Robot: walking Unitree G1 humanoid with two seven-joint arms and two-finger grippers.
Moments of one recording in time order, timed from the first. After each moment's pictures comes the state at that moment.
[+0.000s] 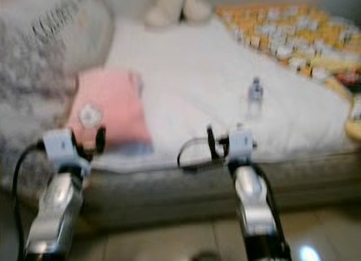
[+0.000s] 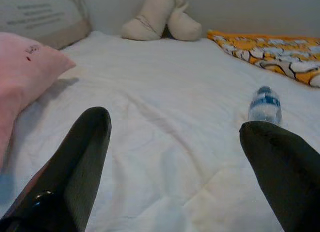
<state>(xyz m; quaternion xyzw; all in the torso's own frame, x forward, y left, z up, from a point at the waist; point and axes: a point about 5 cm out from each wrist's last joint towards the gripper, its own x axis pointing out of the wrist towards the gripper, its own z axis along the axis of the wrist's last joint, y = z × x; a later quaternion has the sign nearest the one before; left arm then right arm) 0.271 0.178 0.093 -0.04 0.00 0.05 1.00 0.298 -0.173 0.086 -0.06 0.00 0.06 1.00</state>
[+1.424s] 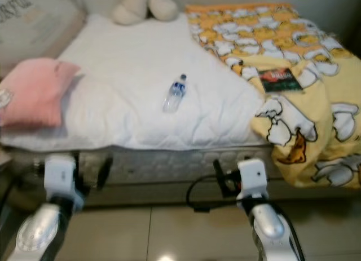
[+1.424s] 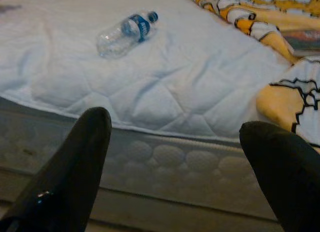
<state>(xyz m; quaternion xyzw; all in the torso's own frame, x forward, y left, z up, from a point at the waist) 0.222 0.173 0.091 0.02 0.04 -0.06 1.00 0.226 -0.195 0.062 -0.08 0.10 0.07 0.99</state>
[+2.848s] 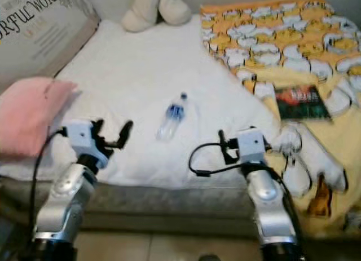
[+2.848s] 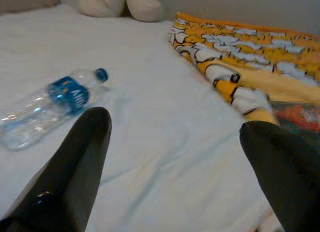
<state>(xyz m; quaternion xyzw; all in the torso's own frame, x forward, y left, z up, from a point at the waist) 0.284 0.146 0.098 -0.08 0.02 -0.10 0.99 0.279 -0.197 0.093 -0.14 0.05 0.05 0.99</state>
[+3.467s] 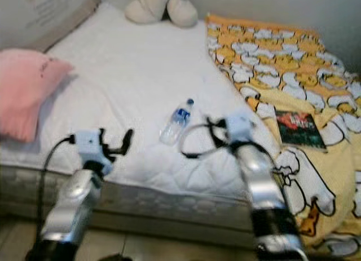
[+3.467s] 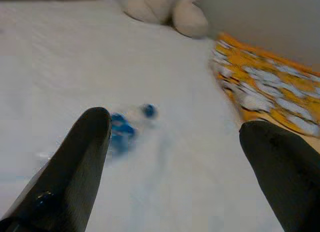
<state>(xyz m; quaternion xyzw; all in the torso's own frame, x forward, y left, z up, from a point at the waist) 0.280 0.147 0.082 -0.04 0.04 -0.06 1.00 0.324 -0.165 0.109 -0.11 0.04 0.12 0.99</state>
